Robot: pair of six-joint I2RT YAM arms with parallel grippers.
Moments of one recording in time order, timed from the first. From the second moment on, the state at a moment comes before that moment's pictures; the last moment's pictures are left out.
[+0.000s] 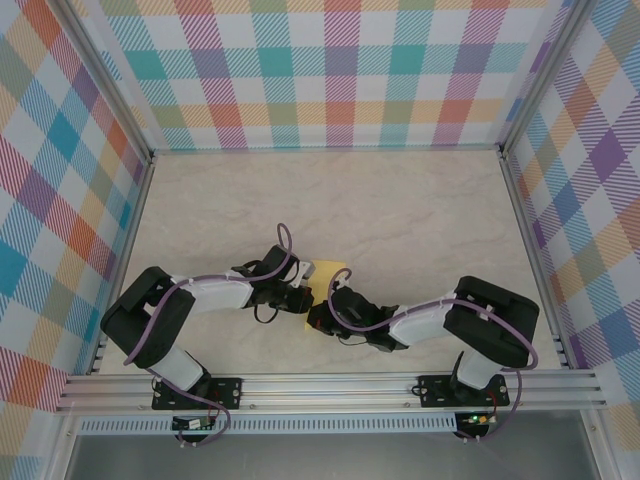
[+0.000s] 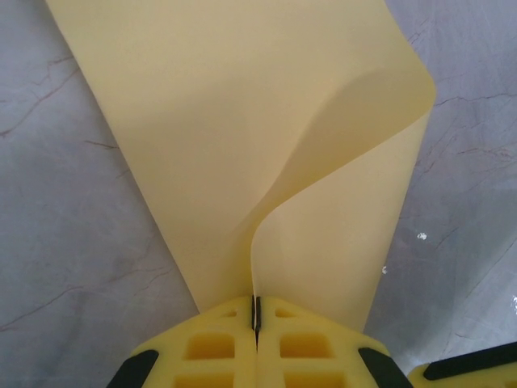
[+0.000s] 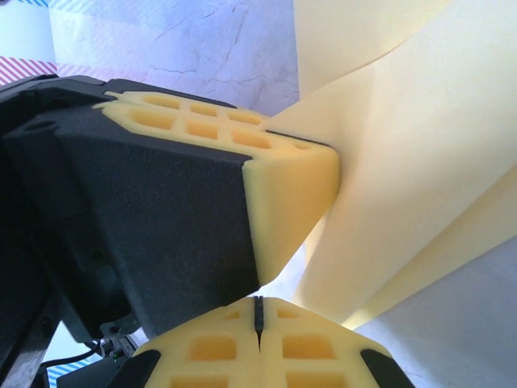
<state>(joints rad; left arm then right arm) -0.67 1.58 0.67 -0.15 0.38 -0.39 1.11 1.63 0.52 0.49 -0.03 1.33</state>
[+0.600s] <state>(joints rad) -0.67 1.58 0.67 -0.15 0.39 -0.38 1.09 1.70 0.51 0.52 -0.08 1.33</state>
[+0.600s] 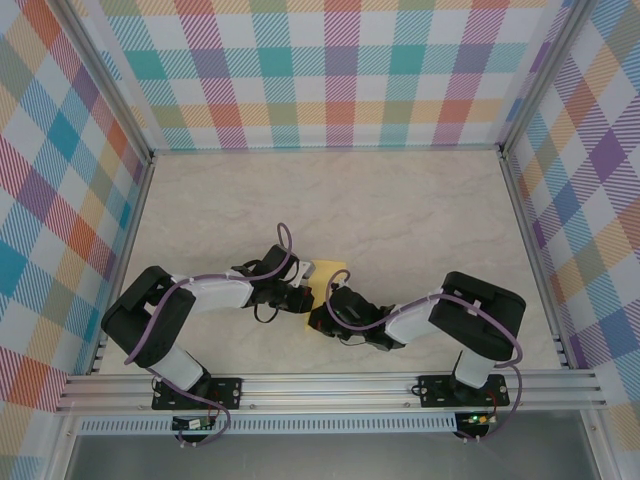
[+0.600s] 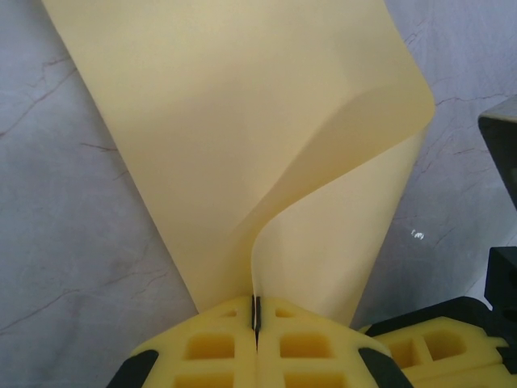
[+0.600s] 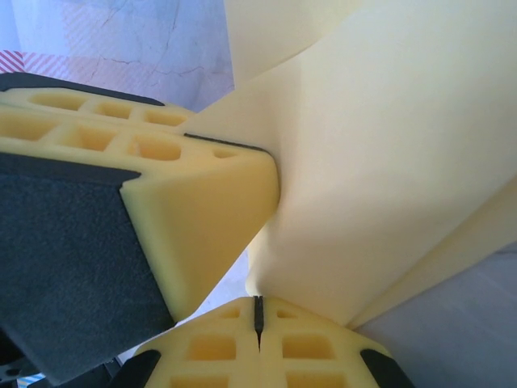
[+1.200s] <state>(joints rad) -0.67 1.59 0.68 -0.15 0.39 -0.38 0.98 1.54 0.47 0.43 -0.10 1.26</state>
